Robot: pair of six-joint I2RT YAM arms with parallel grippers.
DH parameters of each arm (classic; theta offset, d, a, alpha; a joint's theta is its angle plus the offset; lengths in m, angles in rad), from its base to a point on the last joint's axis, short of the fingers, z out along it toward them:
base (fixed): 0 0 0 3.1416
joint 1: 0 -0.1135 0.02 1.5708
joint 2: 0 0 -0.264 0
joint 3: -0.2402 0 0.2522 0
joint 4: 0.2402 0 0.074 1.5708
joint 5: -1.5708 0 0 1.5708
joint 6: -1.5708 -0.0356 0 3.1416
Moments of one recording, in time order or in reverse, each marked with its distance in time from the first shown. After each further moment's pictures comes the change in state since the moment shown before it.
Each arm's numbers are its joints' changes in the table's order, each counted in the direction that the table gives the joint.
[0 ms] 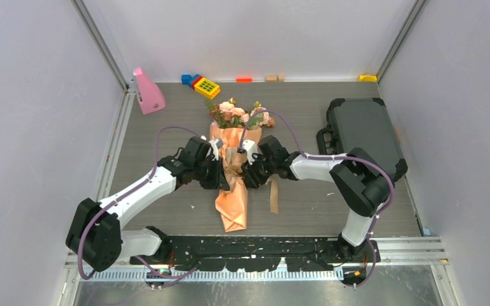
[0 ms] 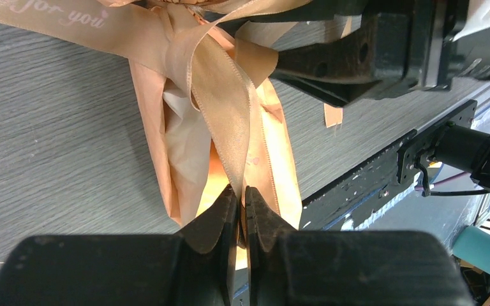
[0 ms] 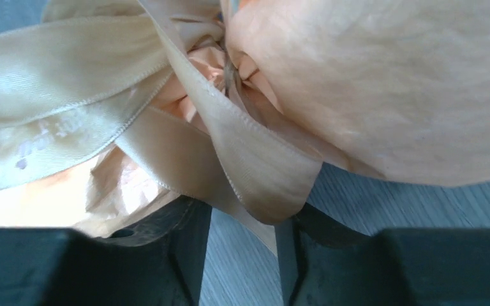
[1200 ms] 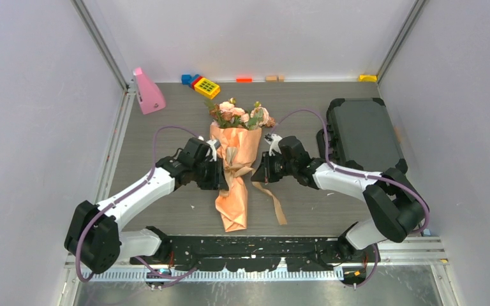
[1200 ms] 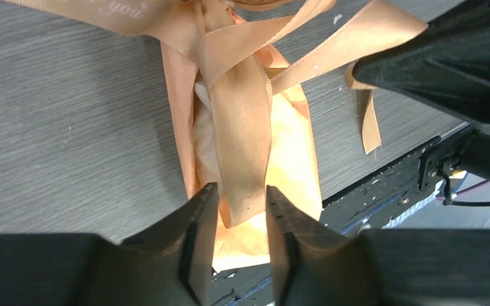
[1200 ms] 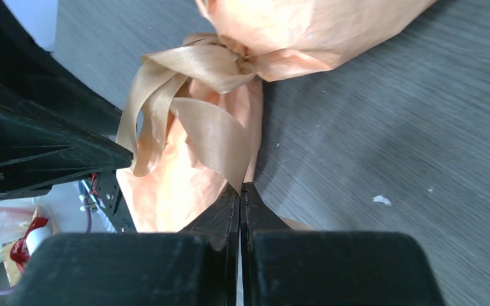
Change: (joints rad) left arm 0.000 -0.020 0.000 0.037 0.064 -0.013; right arm 0.053 -0.302 0.200 -0.084 -0.063 -0.649
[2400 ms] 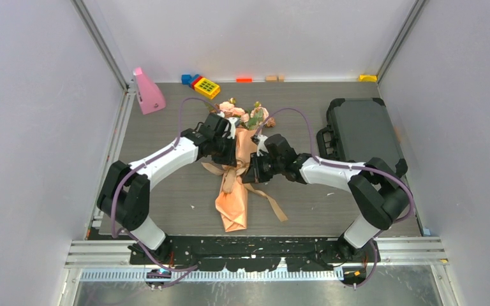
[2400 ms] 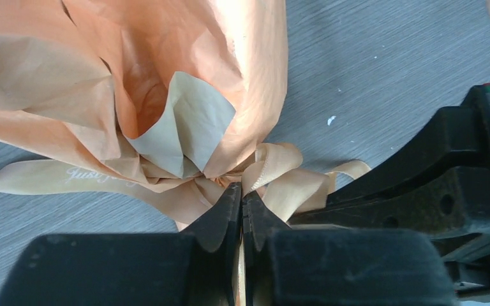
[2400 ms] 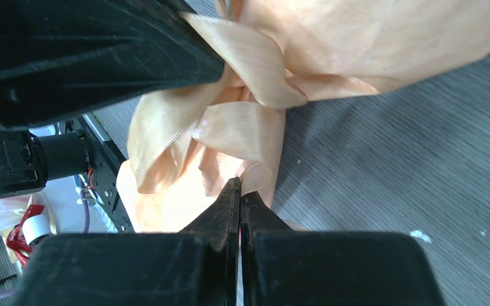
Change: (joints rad) left arm 0.000 0.379 -0.354 -0.012 0.055 -0.208; right arm -0.068 0.130 -0.119 0.050 0.009 0.005
